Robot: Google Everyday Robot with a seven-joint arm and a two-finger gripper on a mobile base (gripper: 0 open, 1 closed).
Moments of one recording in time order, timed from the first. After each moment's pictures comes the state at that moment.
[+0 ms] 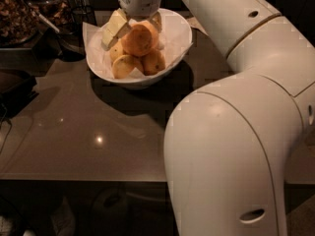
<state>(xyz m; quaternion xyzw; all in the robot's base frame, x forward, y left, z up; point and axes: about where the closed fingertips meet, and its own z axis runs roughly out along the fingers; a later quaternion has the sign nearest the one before) 0.685 0.052 0.940 -0.34 0.93 0.08 0.14</state>
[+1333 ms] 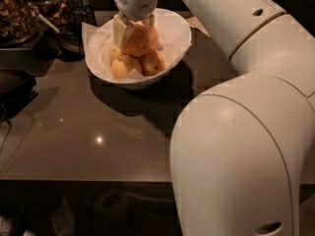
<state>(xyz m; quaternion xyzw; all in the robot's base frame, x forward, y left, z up) 0.682 0.061 0.944 -0.37 0.91 0.08 0.16</state>
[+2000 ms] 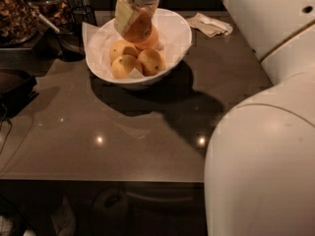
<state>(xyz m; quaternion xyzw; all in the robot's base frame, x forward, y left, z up) 0.661 0.059 0.993 -0.42 0.87 0.15 0.22</state>
